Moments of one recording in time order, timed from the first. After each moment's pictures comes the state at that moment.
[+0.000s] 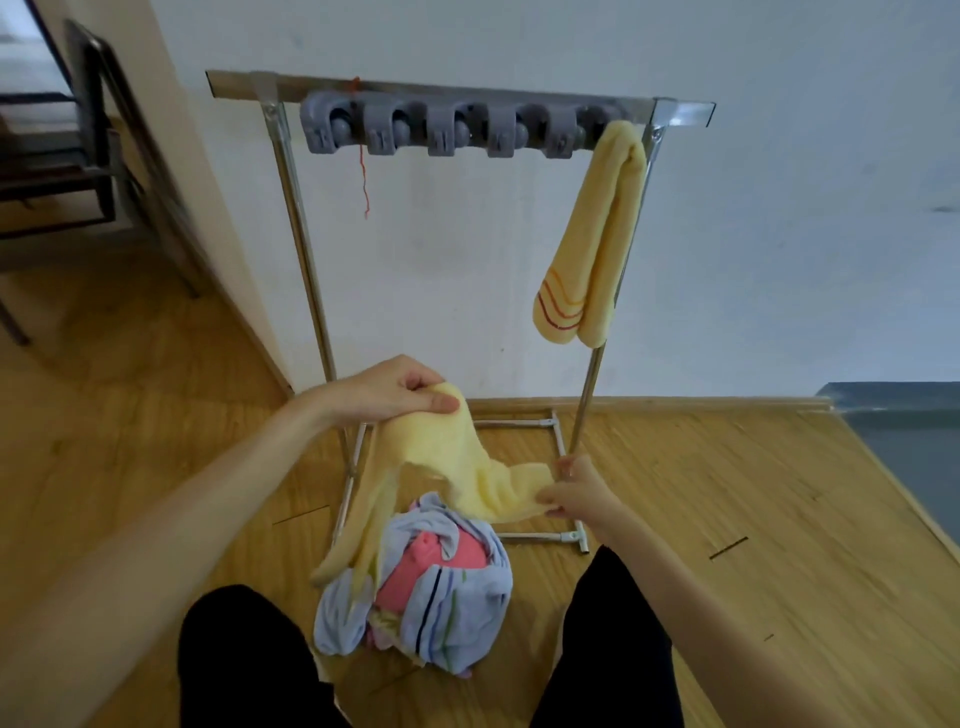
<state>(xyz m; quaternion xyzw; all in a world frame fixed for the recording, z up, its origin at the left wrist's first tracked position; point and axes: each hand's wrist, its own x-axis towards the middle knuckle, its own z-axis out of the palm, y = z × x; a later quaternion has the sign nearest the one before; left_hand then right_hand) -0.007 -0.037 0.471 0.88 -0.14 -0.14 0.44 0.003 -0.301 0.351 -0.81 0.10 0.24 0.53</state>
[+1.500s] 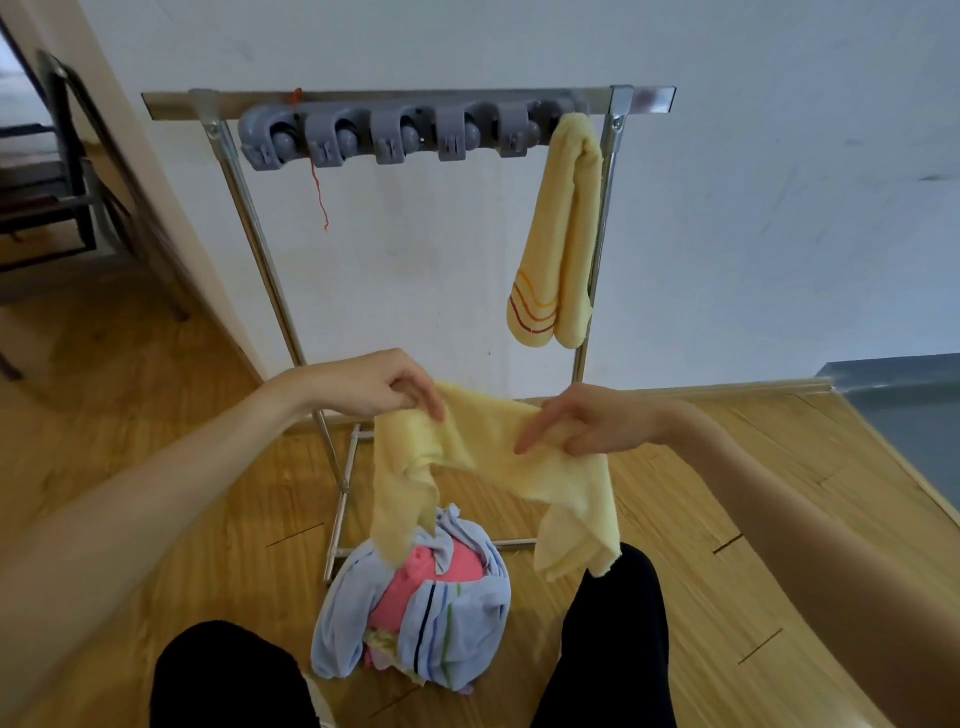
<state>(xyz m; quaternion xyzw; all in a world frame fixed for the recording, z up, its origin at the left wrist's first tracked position) 0.034 -0.060 0.494 0.91 -0.22 -0.20 0.28 0.055 -0.352 0.477 -0.83 -0.40 0.28 0.25</state>
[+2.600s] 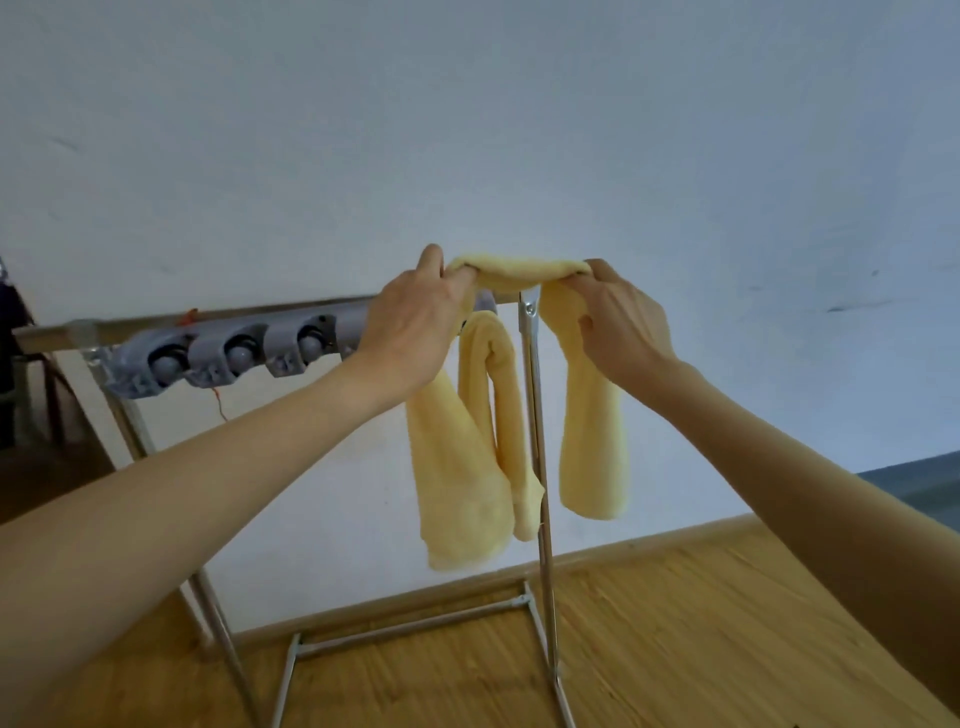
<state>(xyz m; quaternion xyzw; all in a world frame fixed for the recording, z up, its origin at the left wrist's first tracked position) 0.205 -0.203 0.657 0.92 -0.14 0.38 -0.03 0.236 -0.411 0.631 -0.92 -0.14 -0.35 0.11</state>
